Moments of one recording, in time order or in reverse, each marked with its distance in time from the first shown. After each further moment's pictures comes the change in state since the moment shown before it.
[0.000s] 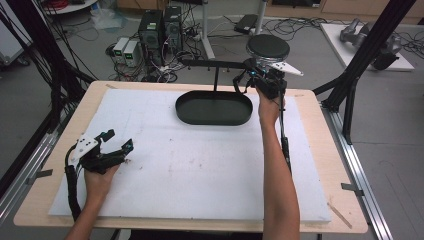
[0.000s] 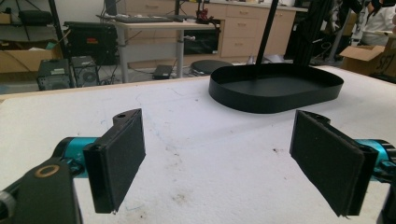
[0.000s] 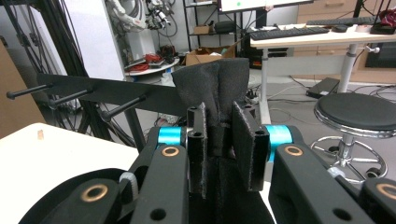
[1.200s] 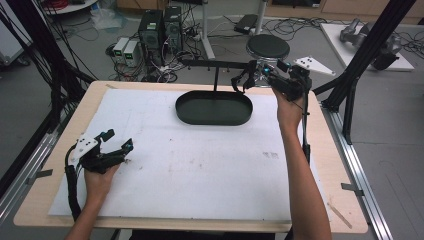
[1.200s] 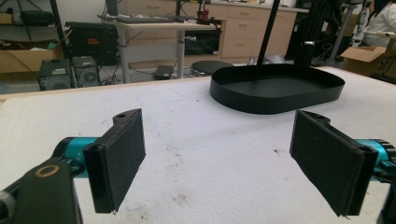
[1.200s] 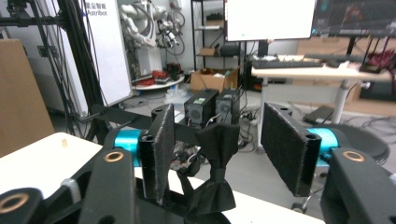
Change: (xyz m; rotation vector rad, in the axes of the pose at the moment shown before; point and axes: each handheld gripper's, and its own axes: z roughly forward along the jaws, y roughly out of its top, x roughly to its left) left arm 0.001 0.000 0.000 -0.004 0.003 -0.003; right arm 0.009 0.047 -0.086 -0.091 0.021 -0.076
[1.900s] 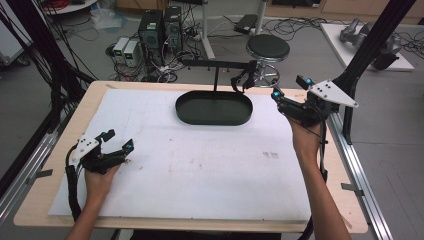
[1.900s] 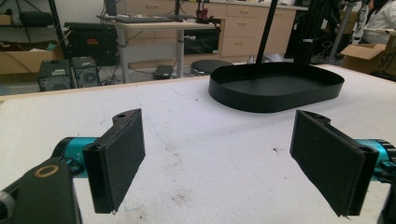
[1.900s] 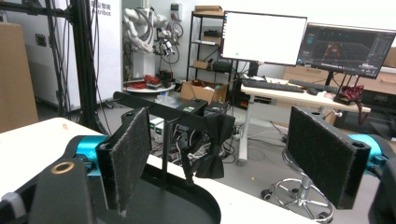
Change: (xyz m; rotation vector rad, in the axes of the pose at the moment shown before) left arm -0.002 0.000 0.000 0.006 -0.003 0.010; right arm 0.025 -0.007 -0.087 -0.057 -0.024 -0.139
